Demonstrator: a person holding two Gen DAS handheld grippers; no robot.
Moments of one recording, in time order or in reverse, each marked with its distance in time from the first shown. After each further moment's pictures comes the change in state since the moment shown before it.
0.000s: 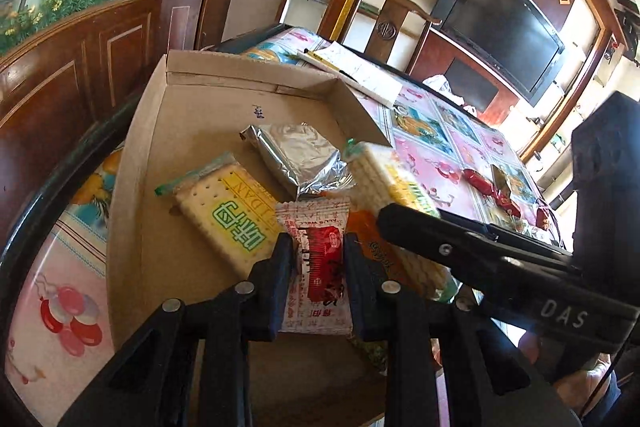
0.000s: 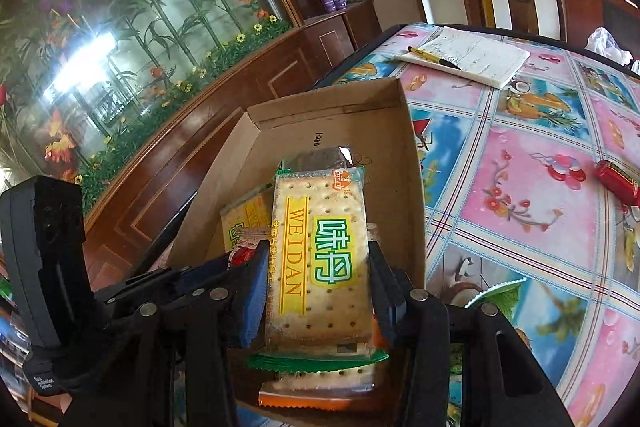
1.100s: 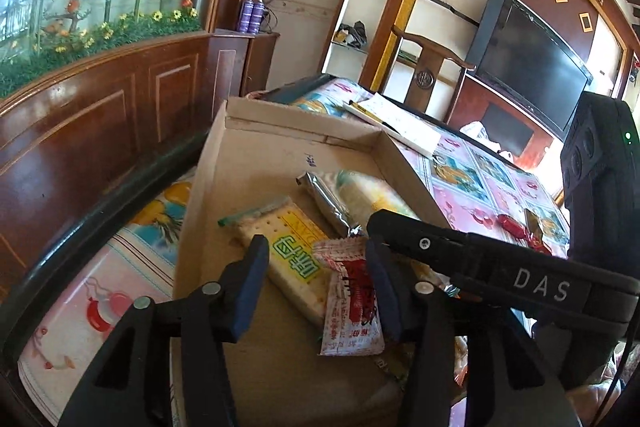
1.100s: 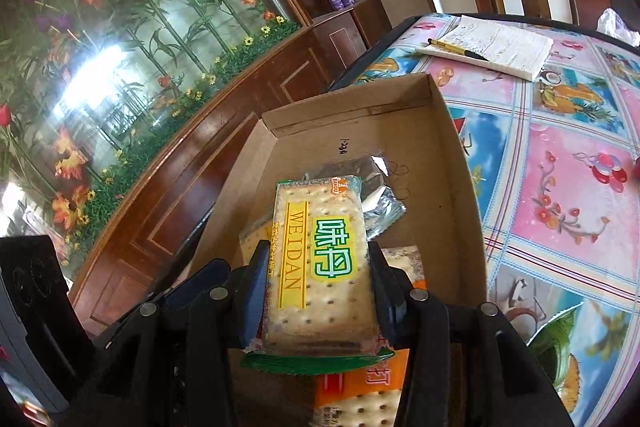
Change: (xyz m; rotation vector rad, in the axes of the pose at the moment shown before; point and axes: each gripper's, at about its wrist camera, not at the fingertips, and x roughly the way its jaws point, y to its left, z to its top) left arm -0.025 0.010 -0.003 -0.038 -0.192 0.165; right arm 0.026 0.009 0.013 0.059 -0.004 0.083
